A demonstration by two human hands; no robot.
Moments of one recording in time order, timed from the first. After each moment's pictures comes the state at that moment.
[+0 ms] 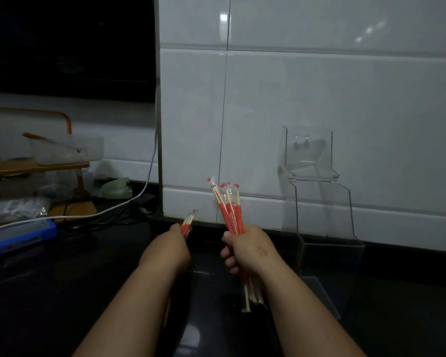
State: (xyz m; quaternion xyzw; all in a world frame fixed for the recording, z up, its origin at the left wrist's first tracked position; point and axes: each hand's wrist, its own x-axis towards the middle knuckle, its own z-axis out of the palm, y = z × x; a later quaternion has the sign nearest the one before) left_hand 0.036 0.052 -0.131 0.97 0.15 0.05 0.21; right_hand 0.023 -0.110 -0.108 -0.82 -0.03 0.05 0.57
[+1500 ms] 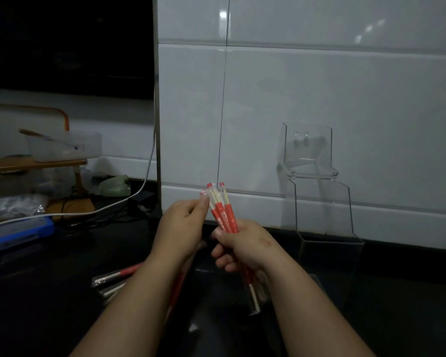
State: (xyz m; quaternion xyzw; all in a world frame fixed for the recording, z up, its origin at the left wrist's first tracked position) left_hand 0.021 0.024 -0.107 0.80 0.01 0.28 0.53; right_hand 0.014 -0.112 -0.098 -0.78 -0.10 0.11 0.60
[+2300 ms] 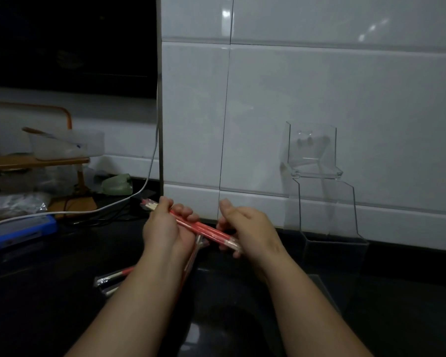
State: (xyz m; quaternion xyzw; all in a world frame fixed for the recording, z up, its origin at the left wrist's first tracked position) left_hand 0.042 0.033 -0.104 0.20 0.10 0.17 0.96; right_hand 0.021 -0.112 -0.097 -0.78 -0.15 -0.03 0.61
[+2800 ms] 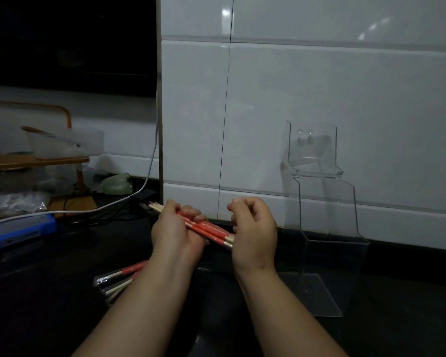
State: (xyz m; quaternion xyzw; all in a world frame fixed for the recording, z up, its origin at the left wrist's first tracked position) left_hand 0.041 0.019 -0.105 0.16 0.09 0.13 0.97; right_hand 0.016 -0.085 -0.112 -0.62 -0.11 -0.26 0.74
